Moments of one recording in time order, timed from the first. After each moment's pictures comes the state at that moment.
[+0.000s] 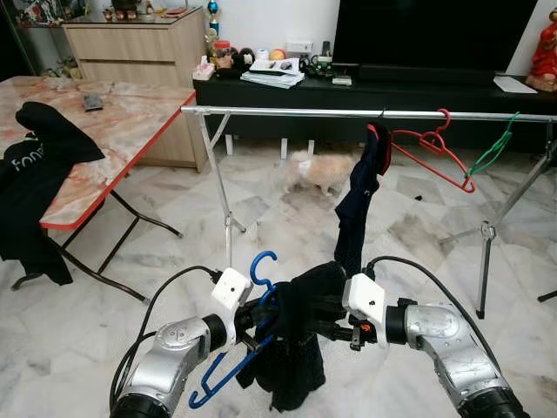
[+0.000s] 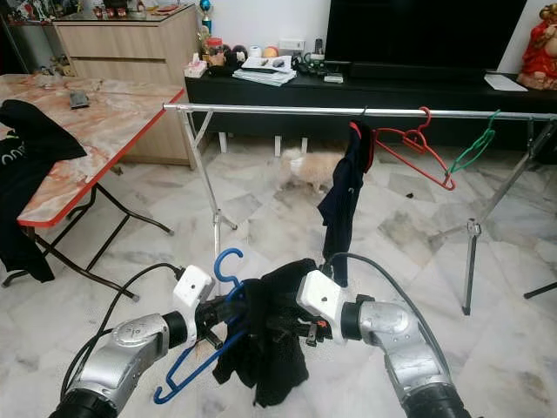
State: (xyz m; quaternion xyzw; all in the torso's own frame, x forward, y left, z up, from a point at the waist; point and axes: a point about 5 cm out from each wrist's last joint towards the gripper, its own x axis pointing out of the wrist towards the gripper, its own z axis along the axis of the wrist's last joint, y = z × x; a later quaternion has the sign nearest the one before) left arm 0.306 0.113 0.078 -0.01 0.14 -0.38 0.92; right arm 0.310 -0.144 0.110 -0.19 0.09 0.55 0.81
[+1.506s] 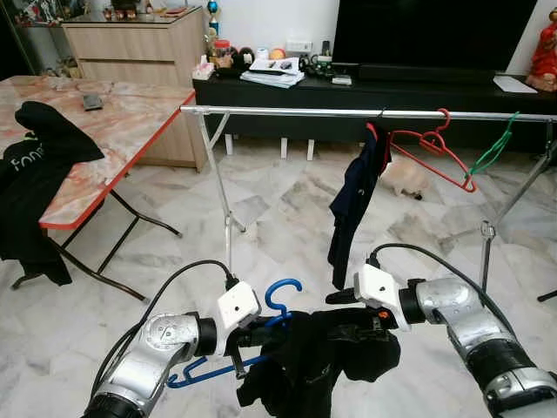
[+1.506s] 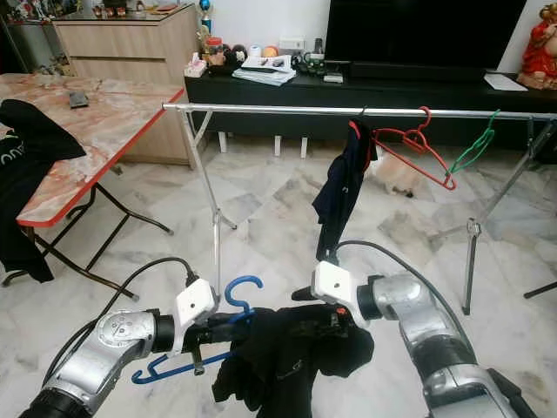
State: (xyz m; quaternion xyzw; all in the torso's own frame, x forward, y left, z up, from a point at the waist) left arm 0.286 0.116 0.096 0.13 0.10 -0.55 0.82; right arm 0.332 -0.166 0.113 -0.23 0.18 0.62 0.73
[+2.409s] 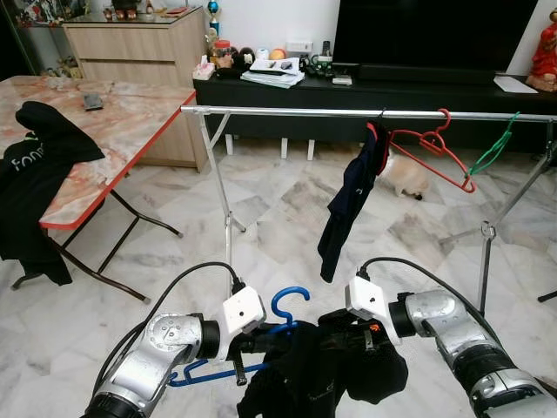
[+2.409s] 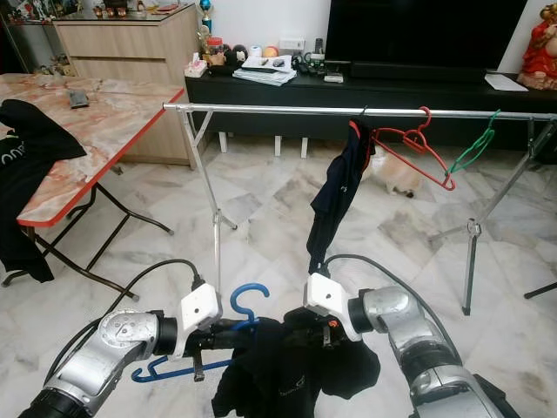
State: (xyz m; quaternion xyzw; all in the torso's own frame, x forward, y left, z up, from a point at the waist) left arm 0.282 0.111 0.094 0.14 0.11 -0.57 0.80; right arm 0.325 -0.162 0.091 -0.20 0.21 0.63 0.72
